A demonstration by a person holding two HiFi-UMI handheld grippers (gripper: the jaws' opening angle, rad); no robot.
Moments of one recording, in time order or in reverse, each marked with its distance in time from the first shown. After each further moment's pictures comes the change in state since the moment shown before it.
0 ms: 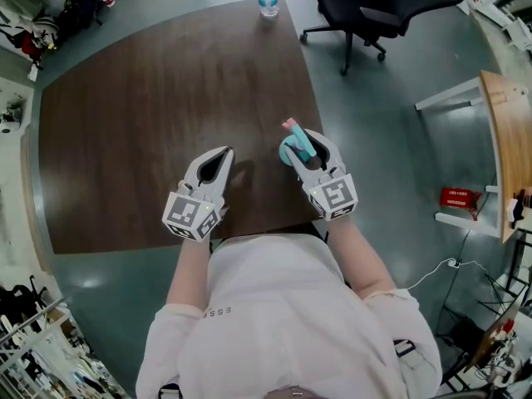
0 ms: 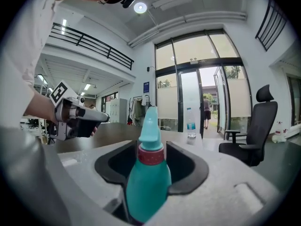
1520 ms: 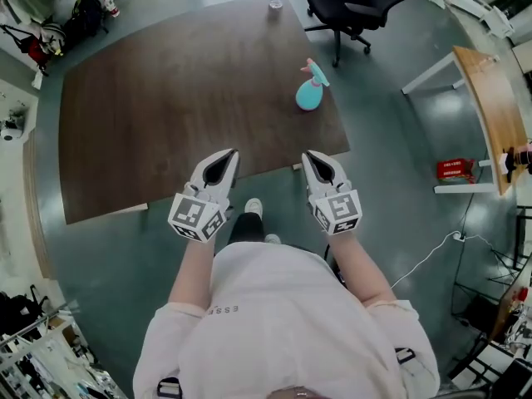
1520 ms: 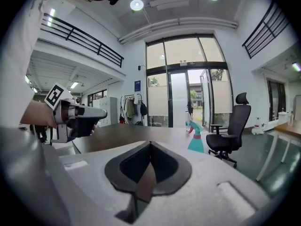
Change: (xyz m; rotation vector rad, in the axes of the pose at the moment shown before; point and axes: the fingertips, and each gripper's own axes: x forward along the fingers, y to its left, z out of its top) left arm -0.190 -0.079 0.019 -0.003 -0.066 -0.073; right arm -0.143 0.172 0.033 0.074 0.066 -0.190
